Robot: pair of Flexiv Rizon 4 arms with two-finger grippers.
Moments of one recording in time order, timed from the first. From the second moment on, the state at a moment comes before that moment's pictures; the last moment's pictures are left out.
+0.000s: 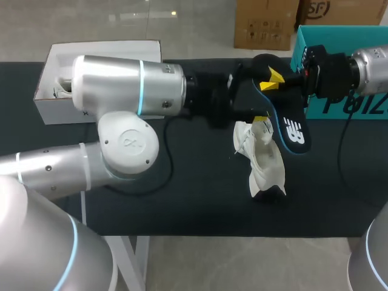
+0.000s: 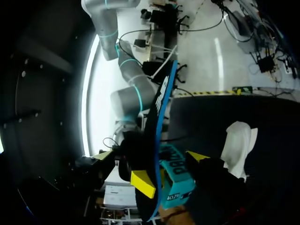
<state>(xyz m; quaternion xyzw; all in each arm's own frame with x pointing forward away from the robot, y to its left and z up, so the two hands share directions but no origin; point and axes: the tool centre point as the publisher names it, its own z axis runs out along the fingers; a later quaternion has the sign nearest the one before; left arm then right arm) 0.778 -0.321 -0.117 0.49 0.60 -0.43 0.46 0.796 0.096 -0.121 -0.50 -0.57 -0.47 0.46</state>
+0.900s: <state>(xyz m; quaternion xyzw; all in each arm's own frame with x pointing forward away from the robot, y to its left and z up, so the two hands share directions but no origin) 0.783 -0.318 -0.119 0.52 0.60 -0.39 0.47 0.796 0.095 -0.121 -0.50 -0.57 -0.47 0.46</state>
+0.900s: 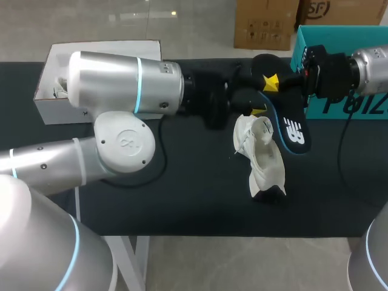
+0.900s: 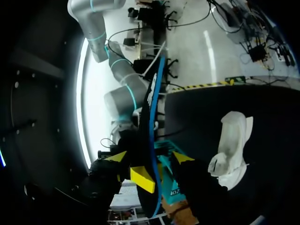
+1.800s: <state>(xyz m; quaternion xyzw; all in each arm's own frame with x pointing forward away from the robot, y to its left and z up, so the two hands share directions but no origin) 0.787 -0.327 -0.124 0.51 0.61 -0.39 0.46 0.796 0.095 -0.121 -0.50 -0.57 -0.47 0.46</state>
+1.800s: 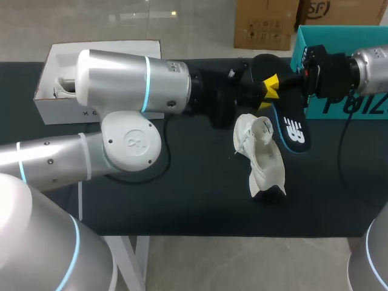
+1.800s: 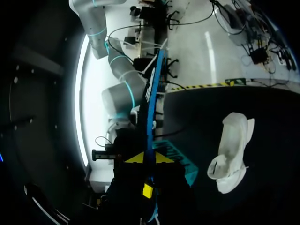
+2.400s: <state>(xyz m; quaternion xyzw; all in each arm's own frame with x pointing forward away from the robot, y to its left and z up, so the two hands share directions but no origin) 0.785 -0.326 -0.125 0.51 0.62 -0.39 0.45 0.799 0.093 -0.124 -0.50 -0.57 -0.47 0.45</state>
